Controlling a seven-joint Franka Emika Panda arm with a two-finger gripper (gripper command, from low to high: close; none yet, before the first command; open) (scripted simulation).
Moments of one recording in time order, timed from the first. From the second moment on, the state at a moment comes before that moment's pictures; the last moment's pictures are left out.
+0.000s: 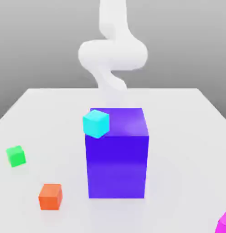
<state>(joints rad) -0.02 -0.71 0.05 -2.29 0.00 2.32 0.89</state>
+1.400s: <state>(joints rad) 0.22 0.62 0.28 -2.09 -0.36 2.66 2.41</state>
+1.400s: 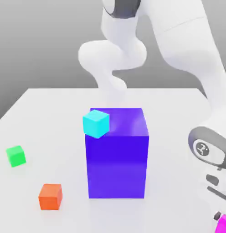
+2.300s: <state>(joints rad) -0.45 0.20 0.14 -2.44 -0.19 2.61 1.55</state>
